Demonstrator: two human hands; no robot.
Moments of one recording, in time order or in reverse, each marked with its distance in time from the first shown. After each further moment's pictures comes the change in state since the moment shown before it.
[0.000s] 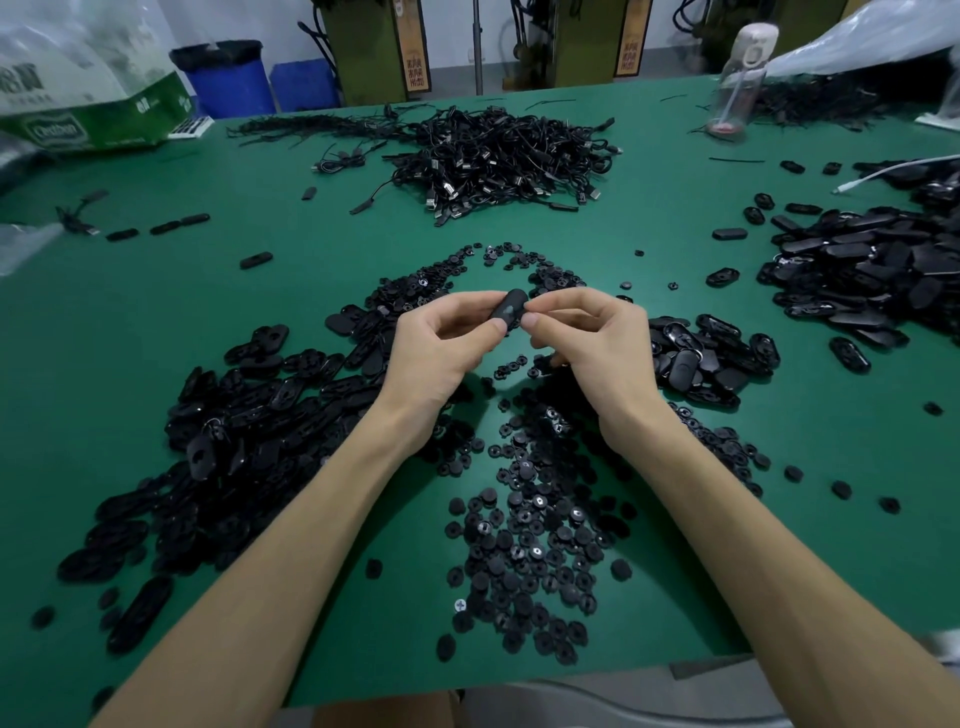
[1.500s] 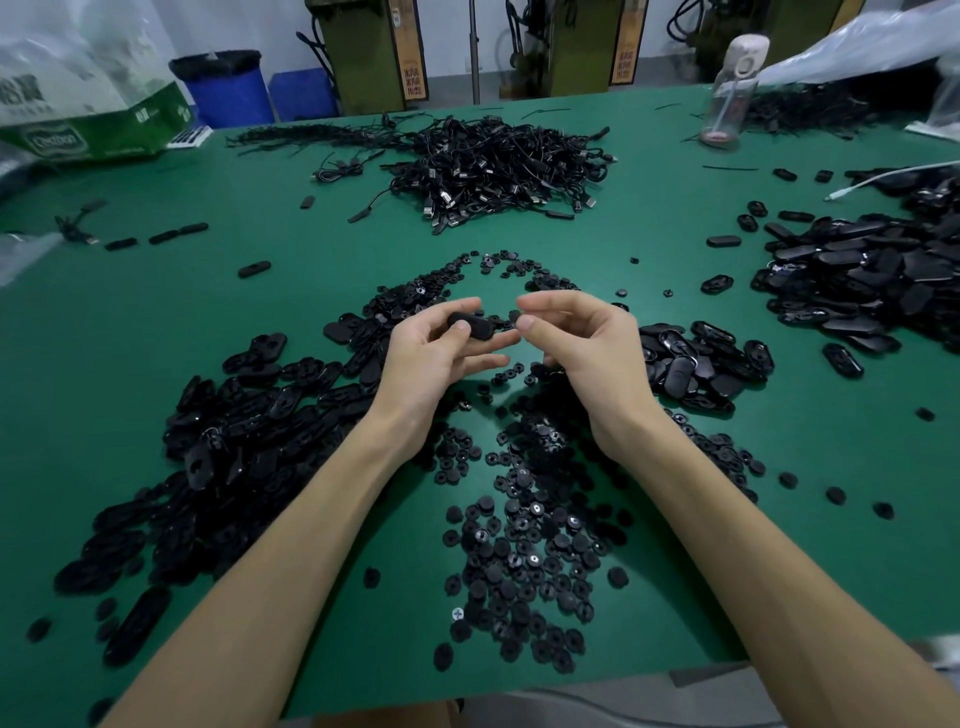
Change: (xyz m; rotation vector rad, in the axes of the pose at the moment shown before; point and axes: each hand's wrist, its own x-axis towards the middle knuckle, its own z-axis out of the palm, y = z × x) left_hand 0.003 0.002 -0.001 -0.199 -0.010 -0.136; right_hand 0.001 0.000 0.002 0.101 -0.032 -0.046
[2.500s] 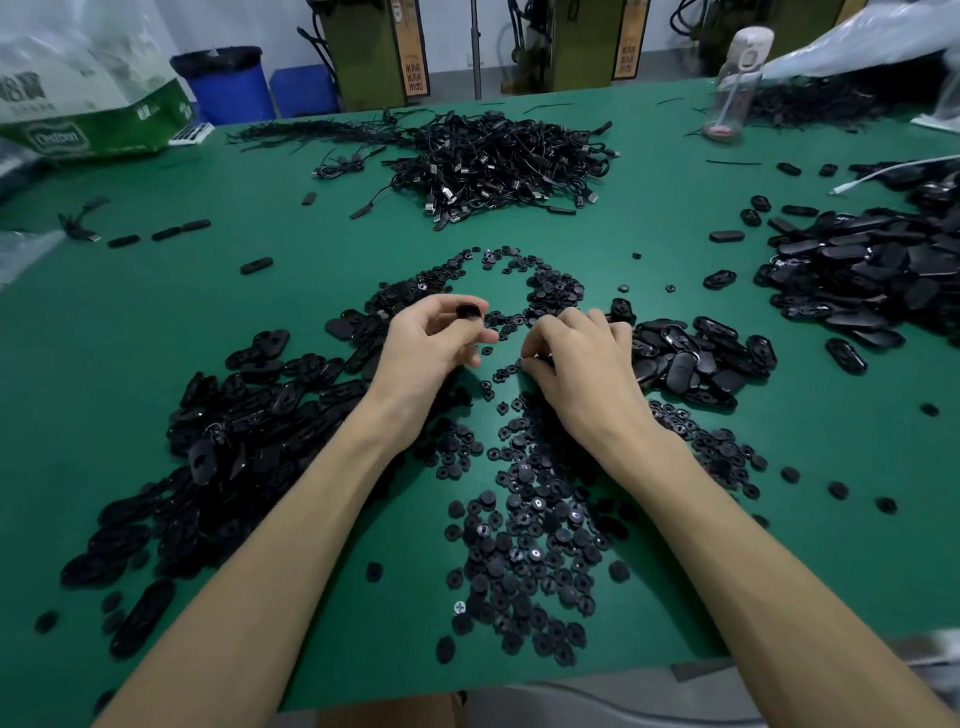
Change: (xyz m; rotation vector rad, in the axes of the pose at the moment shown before) left_hand 0.005 0.000 -0.006 0.108 0.055 0.000; right_hand -0.002 0.011 0.001 -1.261 -0.104 -0.255
